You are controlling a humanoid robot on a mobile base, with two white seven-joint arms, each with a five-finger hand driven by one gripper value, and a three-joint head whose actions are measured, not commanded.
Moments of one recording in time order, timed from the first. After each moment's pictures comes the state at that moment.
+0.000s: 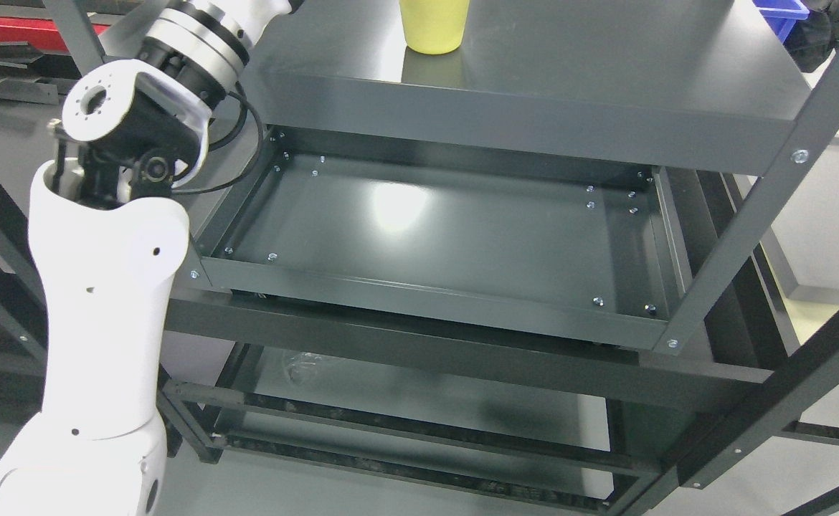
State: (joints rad) left arm -1.08 0.15 -0.14 -1.62 0.59 0.44 -0.22; right arm 0.00 0.00 0.00 -0.24 0.00 0.09 -0.12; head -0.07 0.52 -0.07
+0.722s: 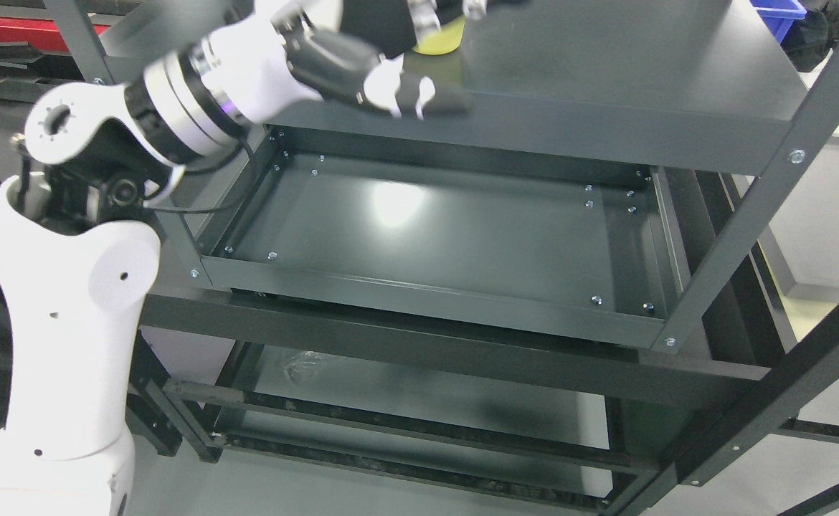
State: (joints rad) left arm -1.02 0.21 -0.21 -1.72 0.66 0.44 -0.77; right arm 0.00 0.00 0.00 -0.24 0.00 0.09 -0.12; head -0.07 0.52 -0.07
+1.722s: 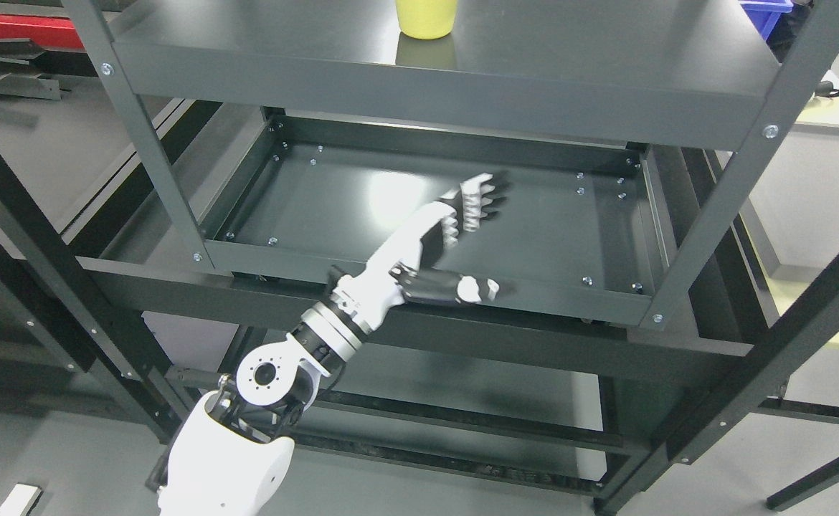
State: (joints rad) left arm -0.50 0.06 -0.34 -1.64 0.23 0.08 -0.21; right arm 0.00 0.00 0.00 -0.24 0.00 0.09 -0.12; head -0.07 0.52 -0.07
